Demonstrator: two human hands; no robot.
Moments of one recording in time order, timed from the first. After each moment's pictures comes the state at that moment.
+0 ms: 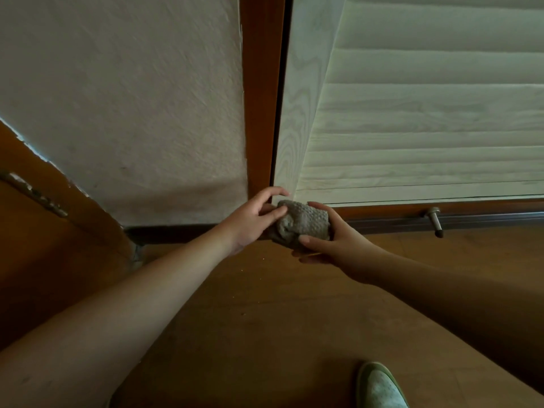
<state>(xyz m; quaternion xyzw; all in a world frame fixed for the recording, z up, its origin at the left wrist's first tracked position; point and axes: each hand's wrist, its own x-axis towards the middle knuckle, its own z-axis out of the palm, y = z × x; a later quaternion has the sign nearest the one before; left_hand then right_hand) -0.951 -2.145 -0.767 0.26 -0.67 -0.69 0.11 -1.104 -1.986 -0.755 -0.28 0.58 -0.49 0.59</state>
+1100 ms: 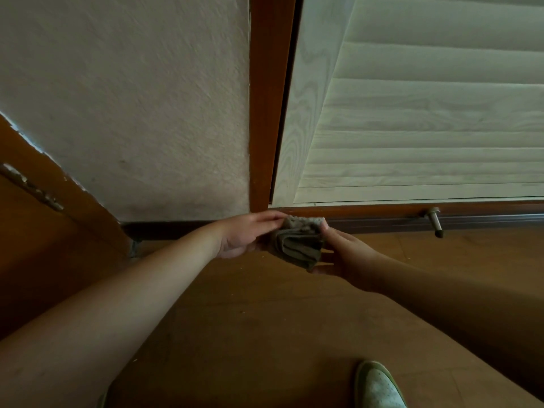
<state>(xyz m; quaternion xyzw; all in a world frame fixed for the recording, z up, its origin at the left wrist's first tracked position) -0.936 -2.154 -0.782 0.28 -0.55 -0.78 -0.07 -1.108 -1.972 -0.771 -0.19 0.60 -0.45 0.63</state>
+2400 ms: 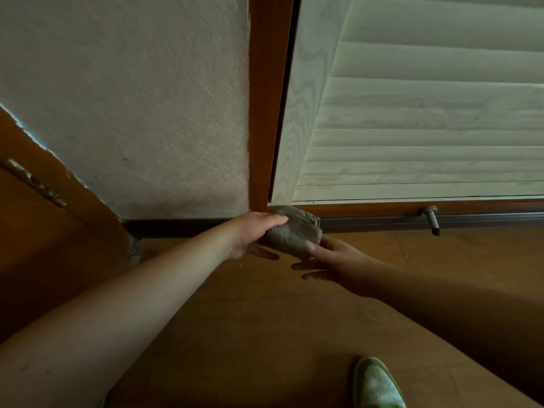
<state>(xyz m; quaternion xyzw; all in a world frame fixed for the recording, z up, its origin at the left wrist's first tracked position) -0.948 -2.139 -0.785 0.37 -0.55 -0.75 -0.06 -1.093 -1.968 -0.778 -0.23 0.60 -0.42 0.64</state>
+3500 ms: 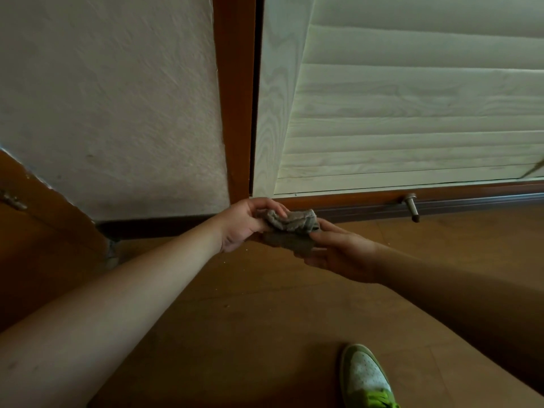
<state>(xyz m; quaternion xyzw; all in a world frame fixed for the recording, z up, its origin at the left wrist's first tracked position) -0.959 -2.130 -0.782 0.21 -0.59 -0.78 0.03 -1.124 -1.946 -0.770 -0.20 0.51 -0.47 0.69</state>
